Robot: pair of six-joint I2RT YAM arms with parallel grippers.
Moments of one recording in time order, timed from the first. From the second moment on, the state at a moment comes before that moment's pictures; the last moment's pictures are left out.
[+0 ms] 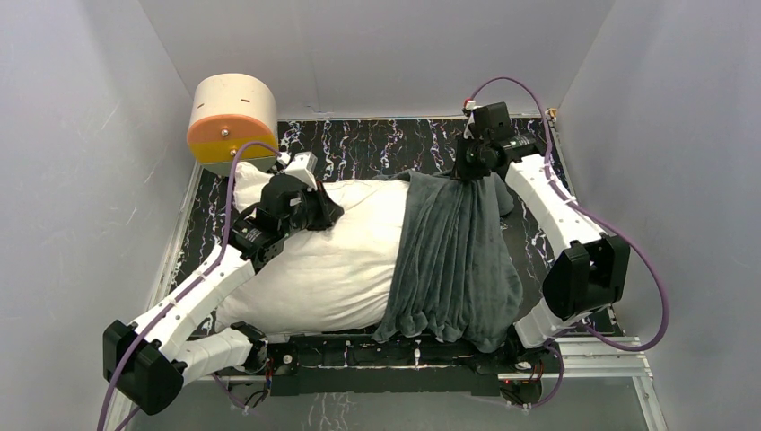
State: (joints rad) left arm -0.55 1.07 0.90 -0.33 0.02 -0.53; right arm 0.32 1.59 1.50 -0.77 -0.07 0.24
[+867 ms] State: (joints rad) left arm -0.38 1.37 1.20 -0.54 0.08 -0.43; right arm 0.33 0.98 0.89 -0.69 -0.33 0.47
